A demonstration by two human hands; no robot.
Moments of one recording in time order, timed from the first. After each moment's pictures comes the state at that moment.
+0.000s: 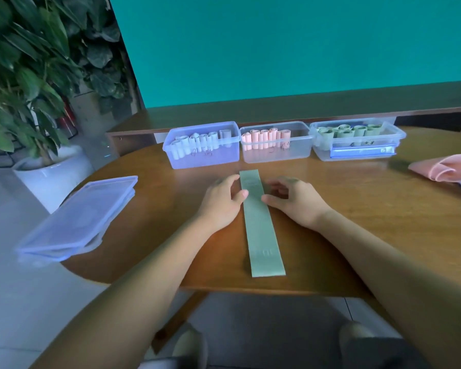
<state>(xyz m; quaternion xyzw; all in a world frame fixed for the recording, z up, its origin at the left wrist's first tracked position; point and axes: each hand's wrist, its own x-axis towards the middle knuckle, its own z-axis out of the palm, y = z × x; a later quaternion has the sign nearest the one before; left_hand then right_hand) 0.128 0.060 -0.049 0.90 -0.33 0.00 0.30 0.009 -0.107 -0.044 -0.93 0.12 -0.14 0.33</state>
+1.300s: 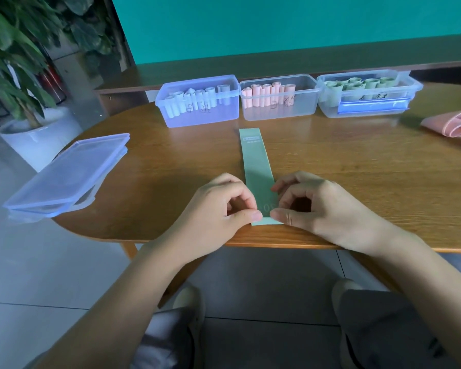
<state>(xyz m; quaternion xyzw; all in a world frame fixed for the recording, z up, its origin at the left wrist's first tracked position) 0.025 0.139 -0.041 0.83 -0.46 -0.03 0.32 -0.088 -0.062 -0.050 -0.92 0.01 -0.11 0.36</state>
